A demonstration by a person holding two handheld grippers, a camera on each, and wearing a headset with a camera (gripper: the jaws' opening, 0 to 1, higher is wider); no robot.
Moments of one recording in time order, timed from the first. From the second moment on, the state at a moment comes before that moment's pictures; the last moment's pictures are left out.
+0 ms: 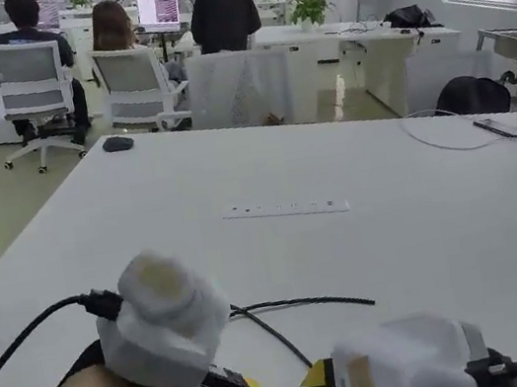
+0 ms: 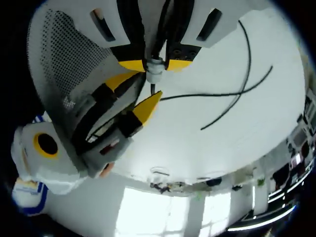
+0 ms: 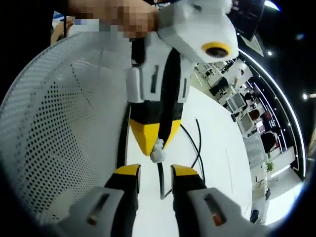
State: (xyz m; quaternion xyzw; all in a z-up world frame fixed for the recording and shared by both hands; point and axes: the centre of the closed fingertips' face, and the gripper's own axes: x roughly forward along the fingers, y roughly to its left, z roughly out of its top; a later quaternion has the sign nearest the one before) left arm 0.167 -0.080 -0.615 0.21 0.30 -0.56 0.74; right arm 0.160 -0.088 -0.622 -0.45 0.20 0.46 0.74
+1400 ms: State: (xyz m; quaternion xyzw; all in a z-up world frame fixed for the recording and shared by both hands) left arm 0.161 -0.044 -0.632 0.42 0.20 -0.50 0.73; right arm 0.150 -0.069 -0.647 -0.40 0.27 0.47 0.74
